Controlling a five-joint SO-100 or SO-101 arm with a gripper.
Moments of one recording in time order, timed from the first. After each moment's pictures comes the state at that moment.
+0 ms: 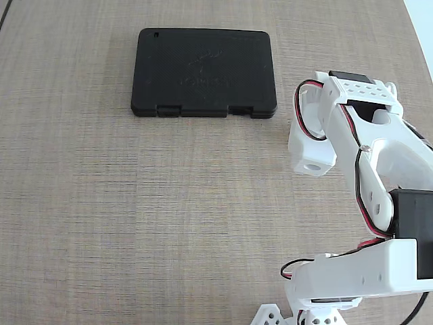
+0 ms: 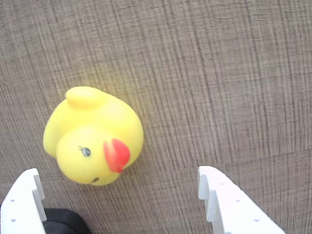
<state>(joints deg) 1.9 95.0 128.5 50.9 9.2</state>
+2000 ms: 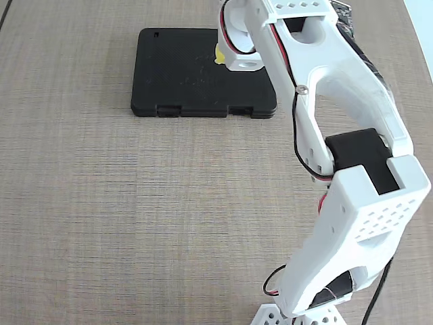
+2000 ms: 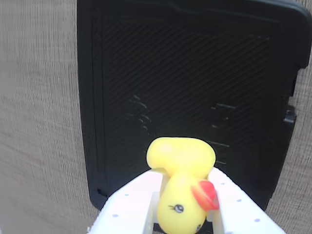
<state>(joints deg) -17.1 74.4 80.2 64.6 9.2</state>
